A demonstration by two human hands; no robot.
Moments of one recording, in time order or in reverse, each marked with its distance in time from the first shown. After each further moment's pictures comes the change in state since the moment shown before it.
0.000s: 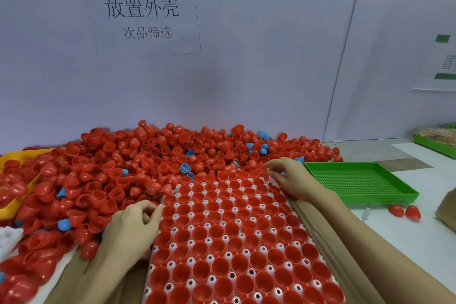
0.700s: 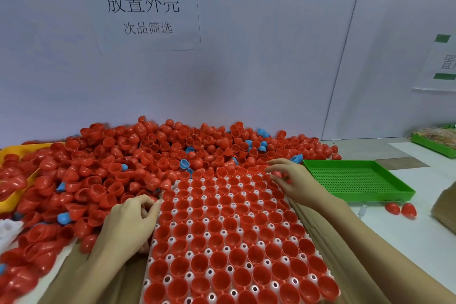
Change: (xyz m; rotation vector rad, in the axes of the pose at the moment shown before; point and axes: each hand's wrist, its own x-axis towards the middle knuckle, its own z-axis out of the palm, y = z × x) left_hand 0.005 -0.009 0.003 -0.005 -0.048 0.015; right_hand -0.025 0.005 -0.001 0.007 -0.006 -0.077
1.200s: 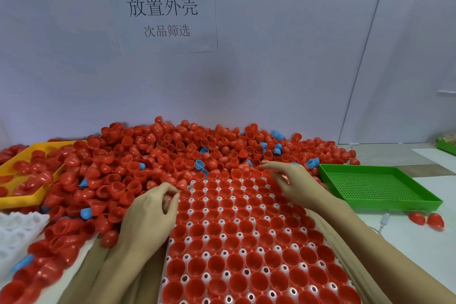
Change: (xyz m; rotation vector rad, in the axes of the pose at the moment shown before) left_hand 0.005 -0.003 0.007 0.034 0.273 0.267; right_hand 0.018 -0.034 0.014 0.077 -0.021 -0.061
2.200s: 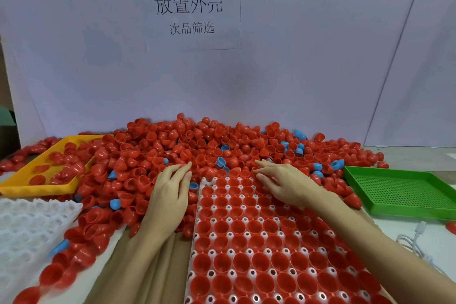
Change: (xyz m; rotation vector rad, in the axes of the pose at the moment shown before) left_hand 0.018 -0.019 0.002 -0.136 0.018 -0.039; right_hand 0.037 -0.041 0.037 -0.178 -0.169 -0.150
